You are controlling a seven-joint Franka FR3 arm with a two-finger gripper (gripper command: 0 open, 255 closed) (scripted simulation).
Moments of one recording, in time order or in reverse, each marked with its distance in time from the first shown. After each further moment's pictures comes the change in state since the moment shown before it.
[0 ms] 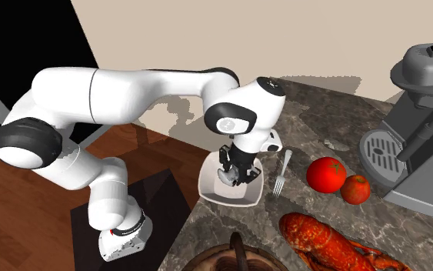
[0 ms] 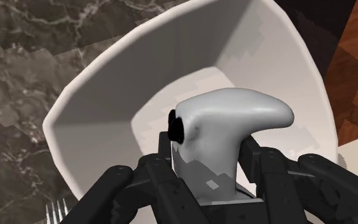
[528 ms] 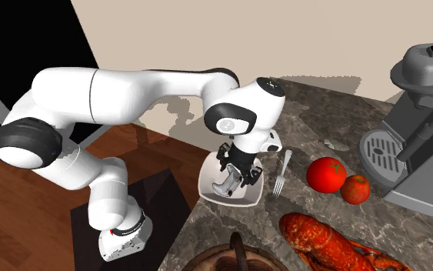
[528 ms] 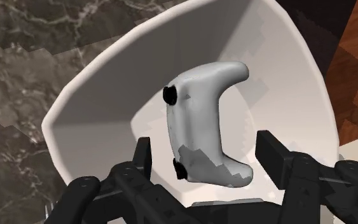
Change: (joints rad) arm 0.000 -0.001 0.000 -0.004 0.000 0.004 0.000
